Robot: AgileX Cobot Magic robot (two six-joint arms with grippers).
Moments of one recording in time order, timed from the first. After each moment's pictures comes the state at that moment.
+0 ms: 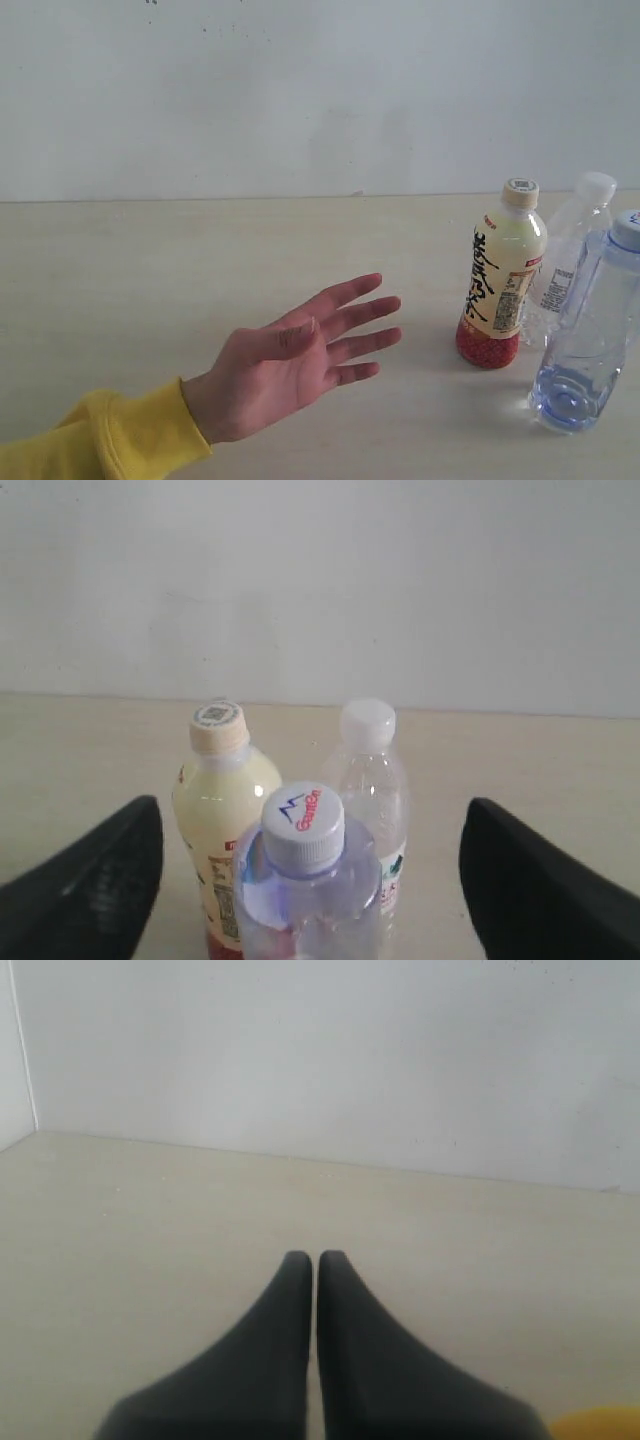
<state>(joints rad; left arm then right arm) 0.07 0.00 0.00 0.08 0.18 -0.16 0.14 0.64 -0.36 -0.03 0.01 0.09</state>
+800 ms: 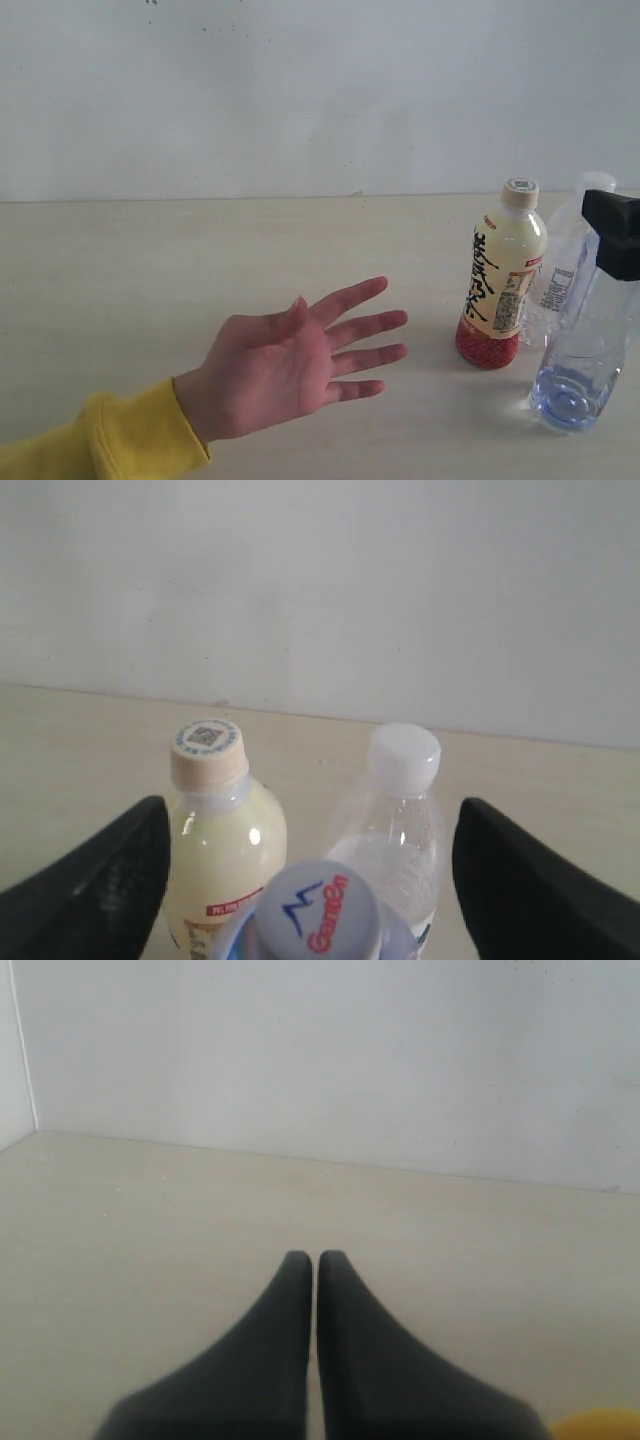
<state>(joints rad) 0.07 0.00 0.00 0.08 0.18 -0.16 0.14 0.99 -0.37 -0.10 -0.36 0.08</state>
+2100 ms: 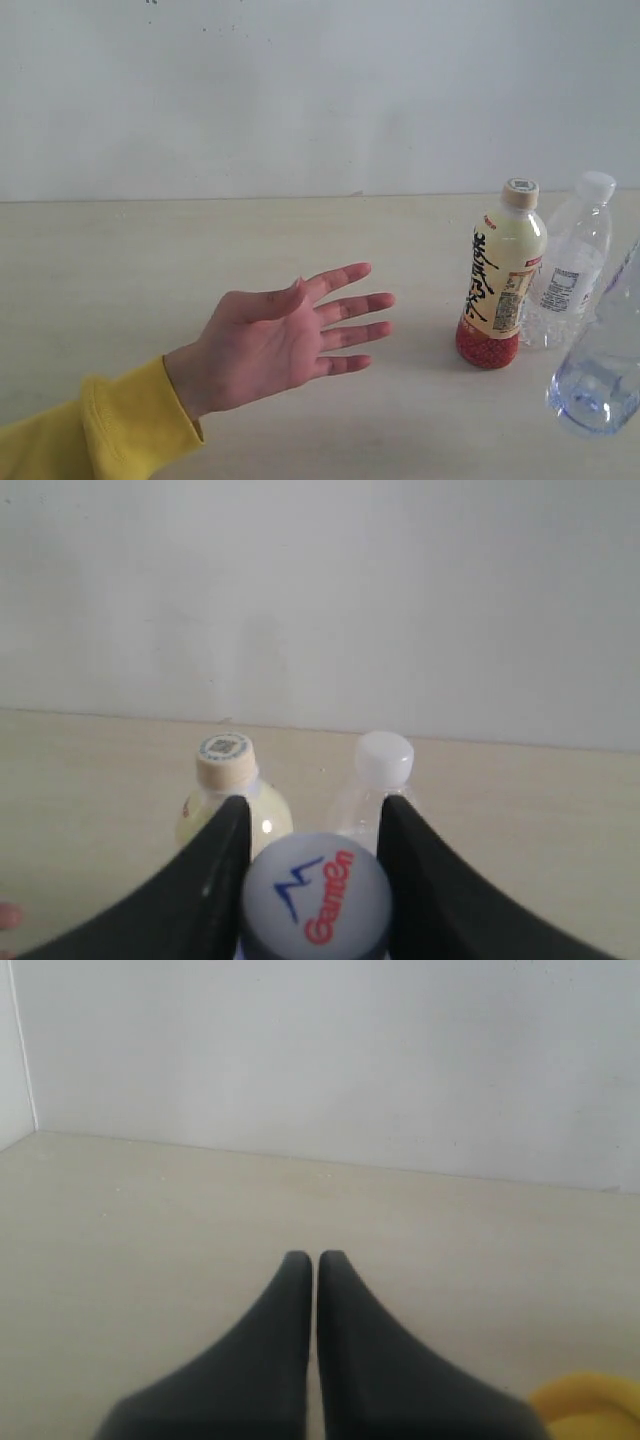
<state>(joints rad) 0.07 0.00 0.00 0.08 0.18 -0.16 0.16 0.73 -0.37 -0.09 -0.12 0.11</state>
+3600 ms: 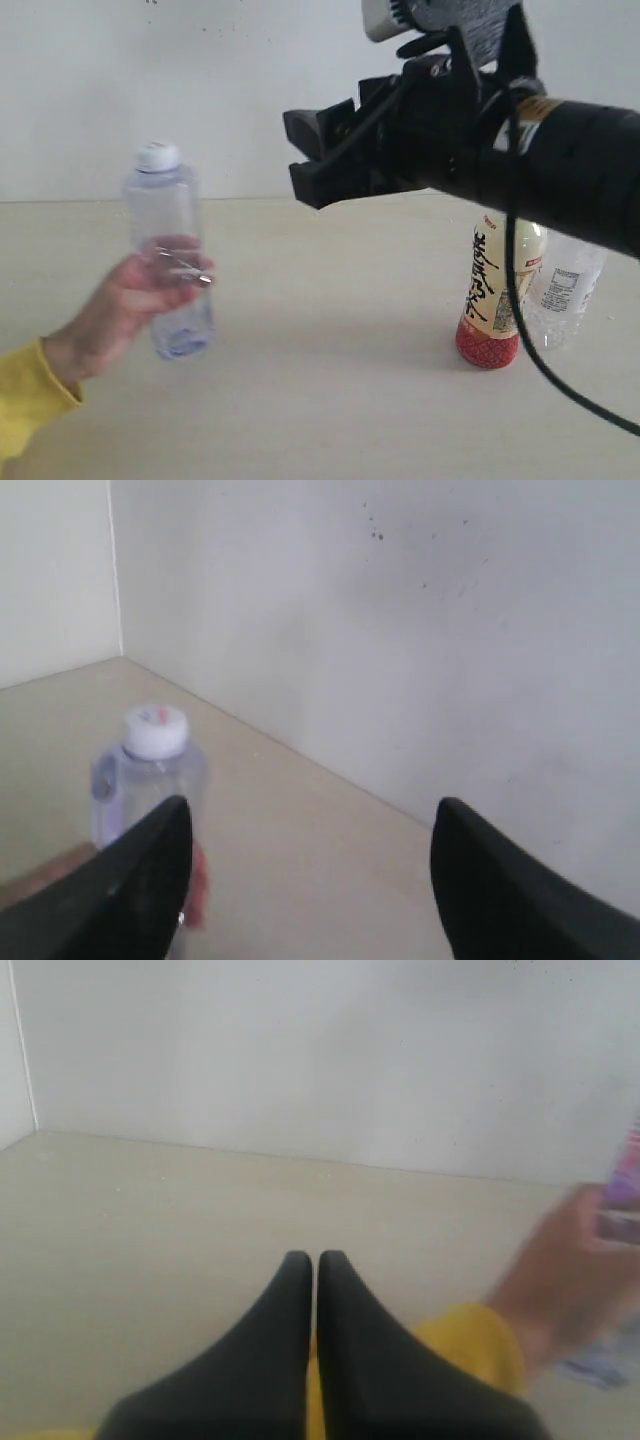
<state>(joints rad) 0.07 0.00 0.00 0.08 0.18 -0.16 0.73 1.31 -0.82 0.17 -0.30 -0.23</state>
